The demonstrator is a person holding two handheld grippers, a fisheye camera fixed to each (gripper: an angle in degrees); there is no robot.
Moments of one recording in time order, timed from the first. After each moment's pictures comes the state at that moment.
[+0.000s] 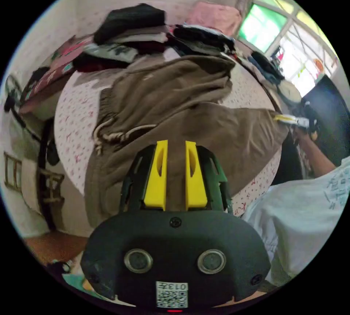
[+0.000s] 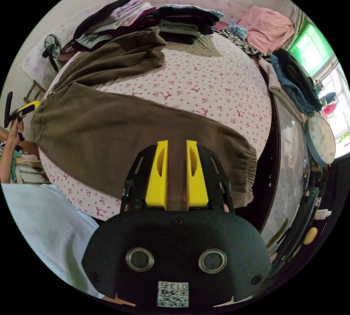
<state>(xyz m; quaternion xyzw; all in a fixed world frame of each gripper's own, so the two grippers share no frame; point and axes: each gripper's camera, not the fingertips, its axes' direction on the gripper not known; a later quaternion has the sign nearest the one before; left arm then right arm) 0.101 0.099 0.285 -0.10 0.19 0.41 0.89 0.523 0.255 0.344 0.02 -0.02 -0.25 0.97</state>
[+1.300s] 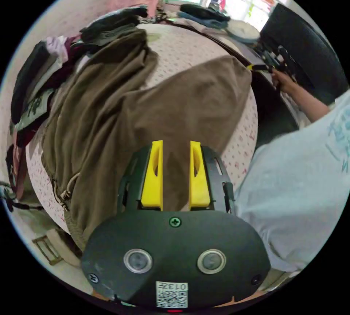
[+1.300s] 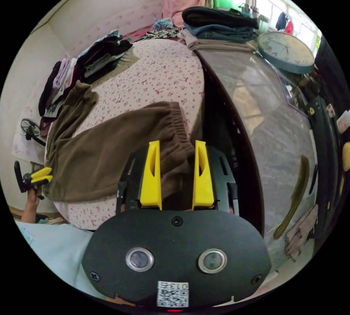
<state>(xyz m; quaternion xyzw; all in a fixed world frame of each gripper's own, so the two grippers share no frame) 0.393 0.268 0.241 -0.15 0.21 0.61 0.75 0.769 0.277 0.317 0.04 -0.08 0.01 1.00</state>
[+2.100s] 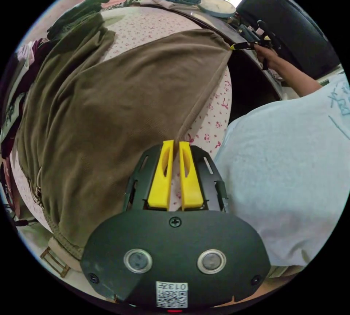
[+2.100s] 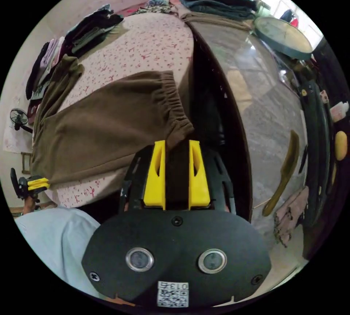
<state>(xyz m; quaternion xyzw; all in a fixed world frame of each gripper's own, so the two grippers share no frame) 0.420 0.317 0.277 -0.22 0.23 0.65 0.69 0.755 0.273 0.331 -0.03 -0.01 -0.01 1.00</state>
